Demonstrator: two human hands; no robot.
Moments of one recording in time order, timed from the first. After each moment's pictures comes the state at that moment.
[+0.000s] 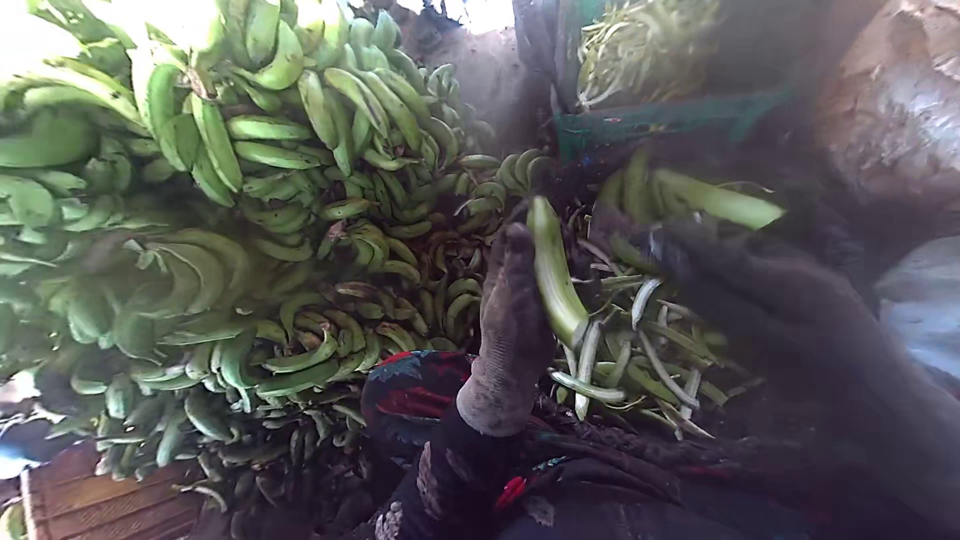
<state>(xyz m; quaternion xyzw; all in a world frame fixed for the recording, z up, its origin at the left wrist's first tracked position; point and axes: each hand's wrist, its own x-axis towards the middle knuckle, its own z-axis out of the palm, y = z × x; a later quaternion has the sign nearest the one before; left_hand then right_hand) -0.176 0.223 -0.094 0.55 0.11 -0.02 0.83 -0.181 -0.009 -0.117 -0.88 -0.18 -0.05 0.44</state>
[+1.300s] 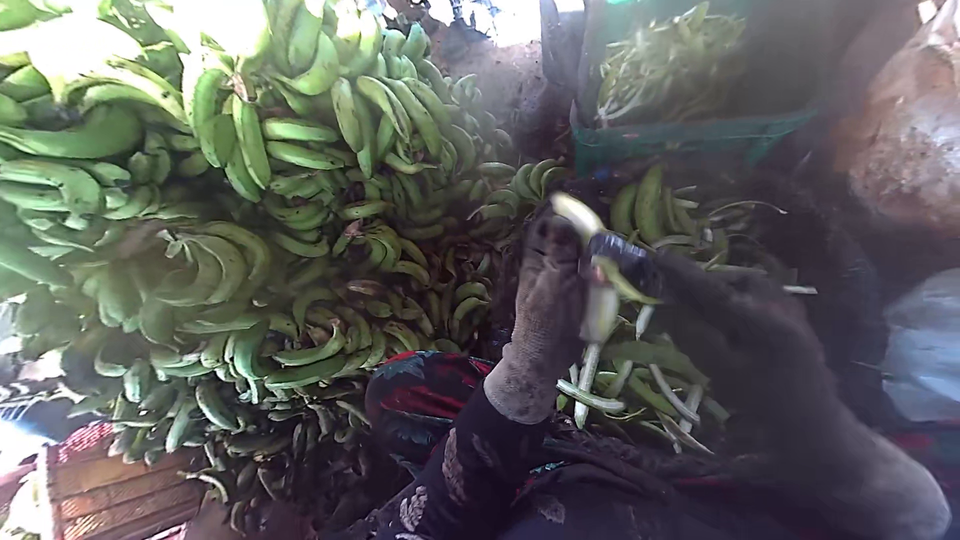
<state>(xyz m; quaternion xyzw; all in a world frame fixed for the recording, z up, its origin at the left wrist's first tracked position) -0.167 0.207 -0.101 0.56 0.03 -0.02 0.82 -0.188 0.013 -0.138 -0.89 -0.13 -0.14 0.41</state>
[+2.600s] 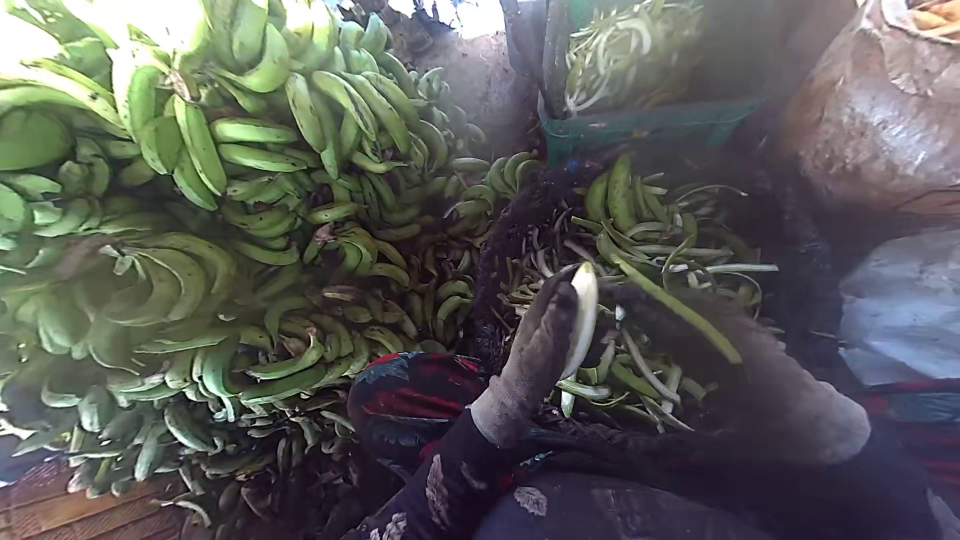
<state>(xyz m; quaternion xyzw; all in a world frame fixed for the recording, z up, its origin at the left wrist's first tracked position) -0.197 0.217 -0.136 0.70 0.00 -0.12 0.70 -0.188 0.001 -0.162 -0.92 -0.05 0.18 0.35</state>
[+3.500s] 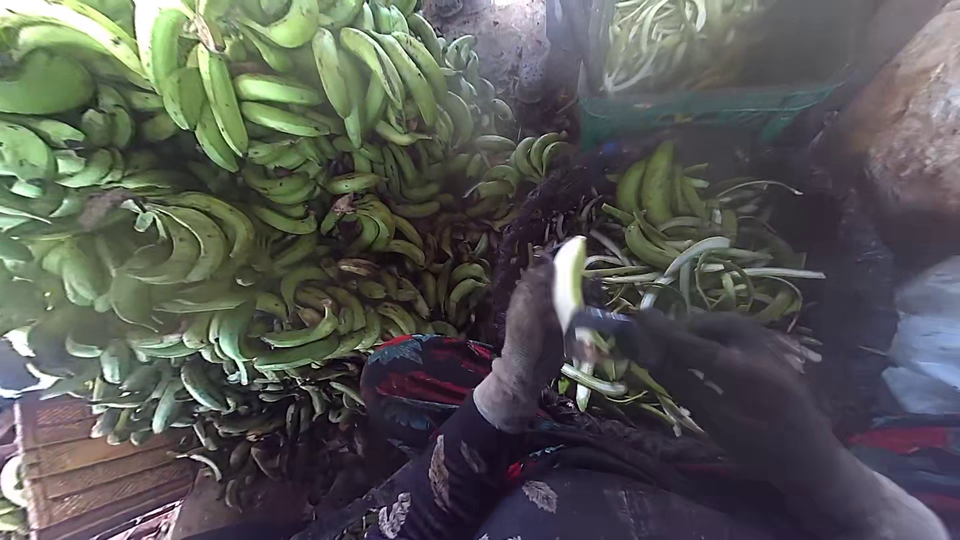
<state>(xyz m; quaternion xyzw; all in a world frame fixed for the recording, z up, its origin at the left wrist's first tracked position) -0.195 0.231 -0.129 0.61 0.15 -0.06 0.77 -0.231 0.017 -0.157 -0.86 -0.18 -0.08 0.47</state>
